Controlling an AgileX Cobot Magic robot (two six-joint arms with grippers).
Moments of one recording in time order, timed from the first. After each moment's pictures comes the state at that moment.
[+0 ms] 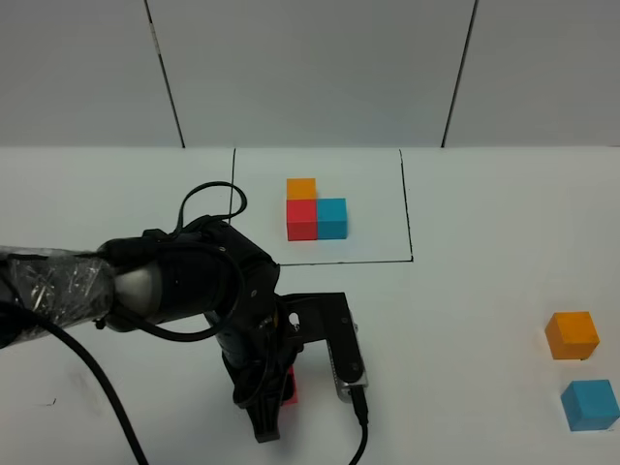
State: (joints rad) left arm -0.72 1.94 -1.16 0.05 0.63 0.64; right arm 0.03 0.01 -0.49 0.09 1.05 -0.13
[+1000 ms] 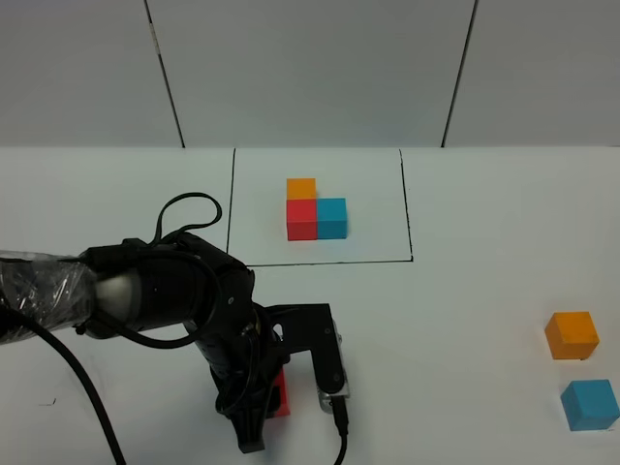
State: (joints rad) left arm -0.67 1.93 -1.09 -0.04 0.57 0.77; right arm 0.03 0.01 -0.49 0.09 1.05 -0.13
